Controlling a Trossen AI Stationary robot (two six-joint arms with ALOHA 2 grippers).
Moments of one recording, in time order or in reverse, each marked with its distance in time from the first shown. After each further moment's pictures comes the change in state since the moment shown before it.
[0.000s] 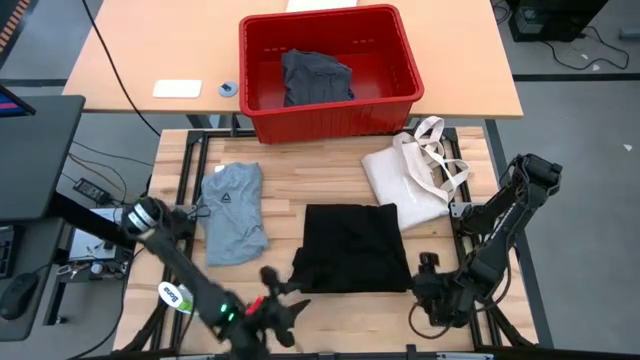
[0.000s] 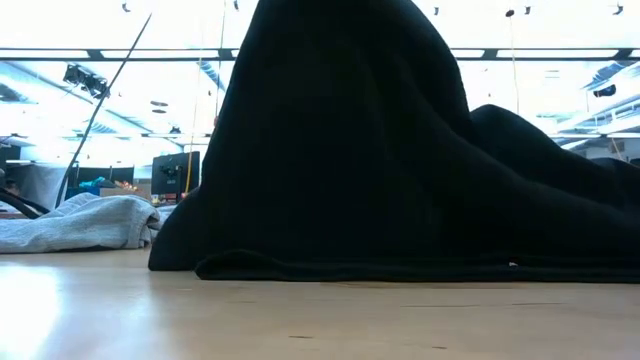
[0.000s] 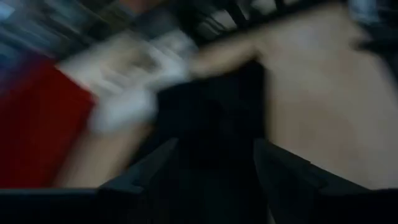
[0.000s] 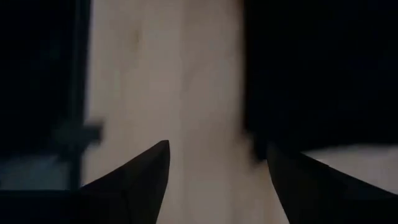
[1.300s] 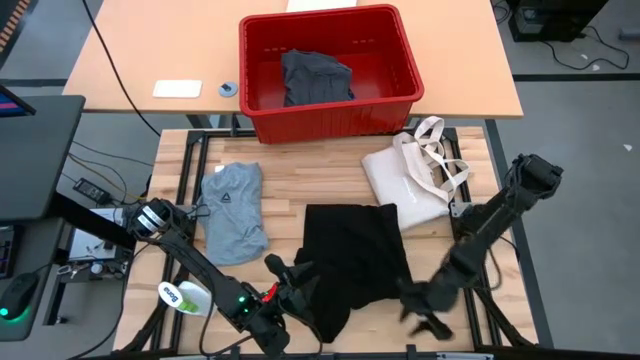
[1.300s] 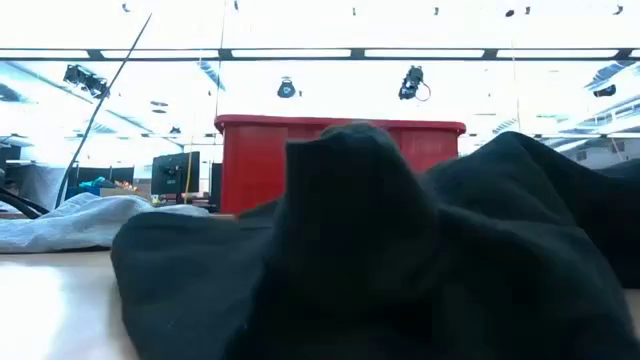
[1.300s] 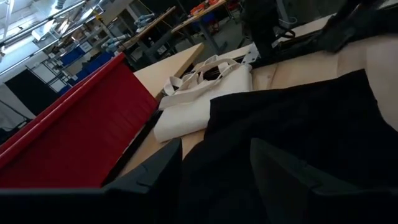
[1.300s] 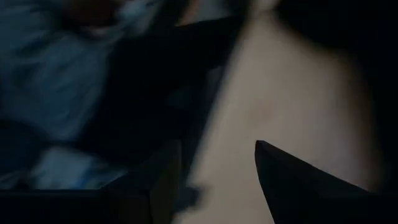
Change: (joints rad) left arm 0.073 0.062 0.000 0.135 -0.262 0.070; right arm -0.144 0.006 -0.252 0.824 -0.330 -0.298
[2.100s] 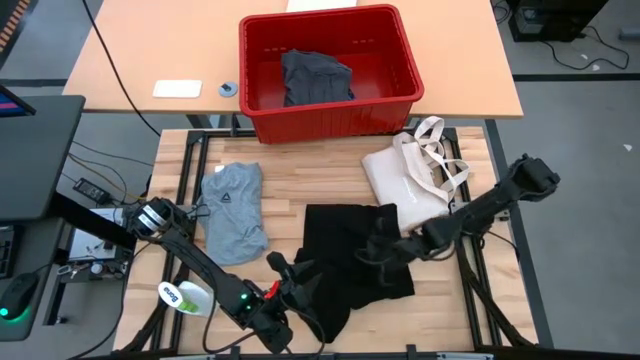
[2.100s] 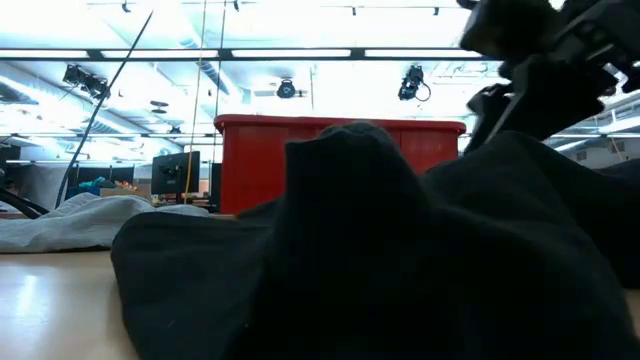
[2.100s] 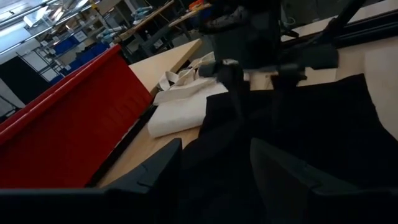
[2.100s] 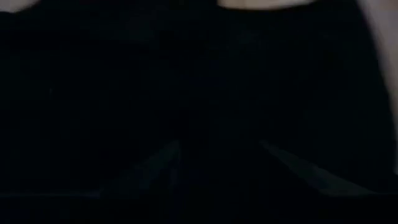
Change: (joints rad) left arm 0.019 -0.001 0.000 -0.002 0.031 -0.050; right arm -0.366 0.038 0.068 -0.307 0.411 -0.281
